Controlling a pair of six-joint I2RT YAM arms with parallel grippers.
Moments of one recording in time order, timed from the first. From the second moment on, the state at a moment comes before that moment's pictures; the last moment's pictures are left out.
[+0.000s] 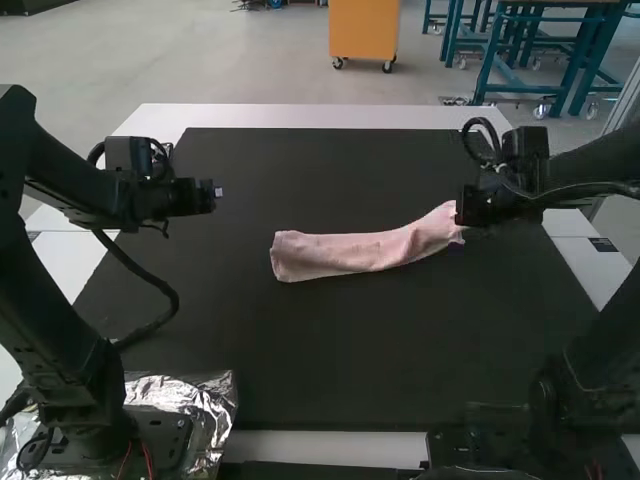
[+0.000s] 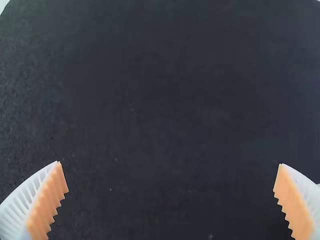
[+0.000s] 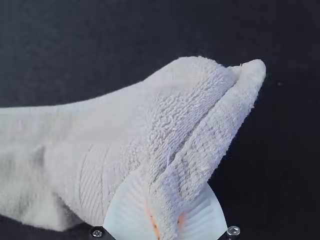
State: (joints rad) left arm 0.08 1.53 0.63 0.41 0.24 -0.10; right arm 0.06 1.55 0.80 -0.03 -0.26 0.02
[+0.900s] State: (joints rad) left arm 0.08 1.53 0.58 0.48 0.24 -0.10; right arm 0.65 1.93 1.11 0.01 -0.24 0.09
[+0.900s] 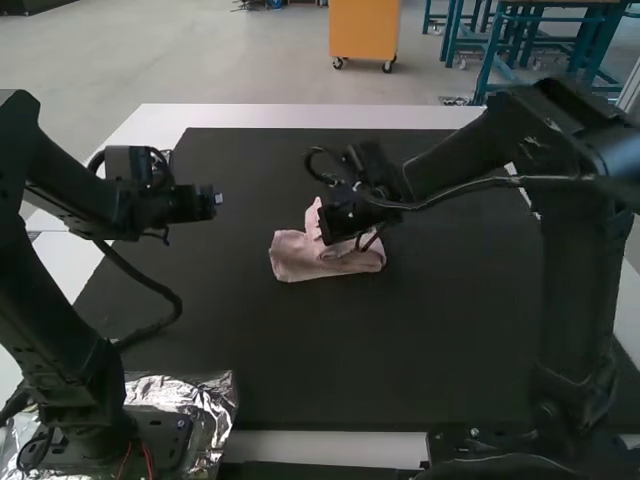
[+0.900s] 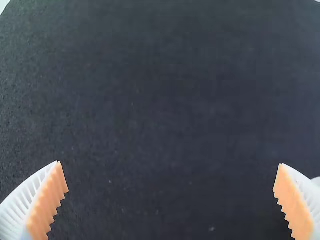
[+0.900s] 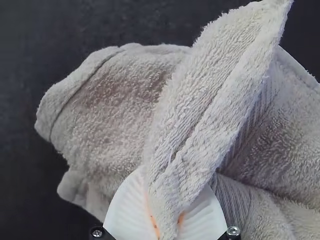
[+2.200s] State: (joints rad) left arm 0.08 1.53 0.56 0.56 0.17 -0.09; right arm 0.66 1.71 0.82 0.33 -0.30 0.11
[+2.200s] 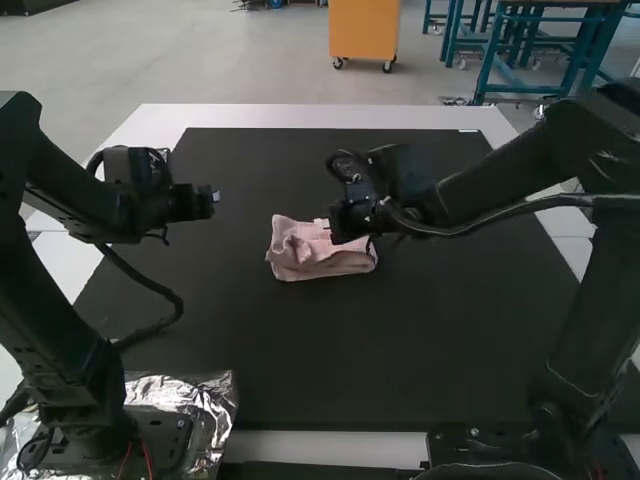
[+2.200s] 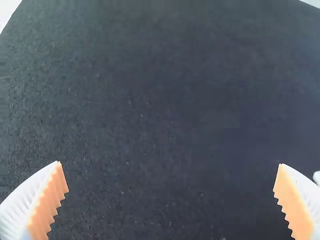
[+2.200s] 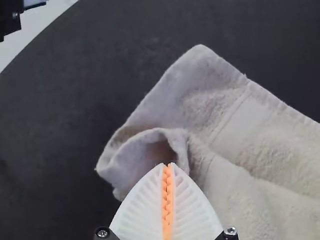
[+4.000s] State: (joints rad) left arm -0.04 0.57 0.67 0.26 -0.07 0.03; right arm 0.34 0.93 1.00 0.07 -0.14 0.13
